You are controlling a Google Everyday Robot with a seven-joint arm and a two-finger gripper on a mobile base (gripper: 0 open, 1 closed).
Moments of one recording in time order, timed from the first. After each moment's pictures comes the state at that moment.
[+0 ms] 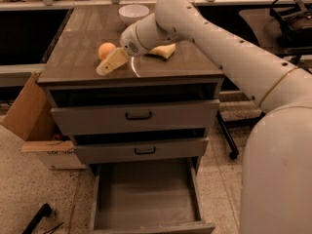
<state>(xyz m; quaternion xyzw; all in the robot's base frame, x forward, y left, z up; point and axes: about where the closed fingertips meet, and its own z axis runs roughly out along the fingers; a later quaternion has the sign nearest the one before) 0.727 0.126 0.868 -0.53 0.70 0.24 0.41</state>
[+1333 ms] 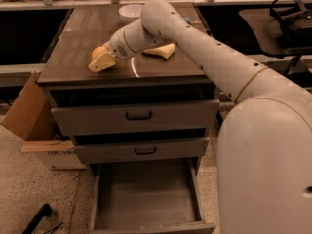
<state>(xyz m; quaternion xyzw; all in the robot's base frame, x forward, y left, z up) 0.739 0.168 0.846 -0.55 0.69 0.26 0.40</state>
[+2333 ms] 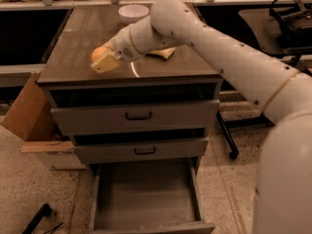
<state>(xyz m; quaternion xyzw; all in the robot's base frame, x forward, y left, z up) 0.694 0.152 0.875 -0.57 0.66 0.26 0.42</state>
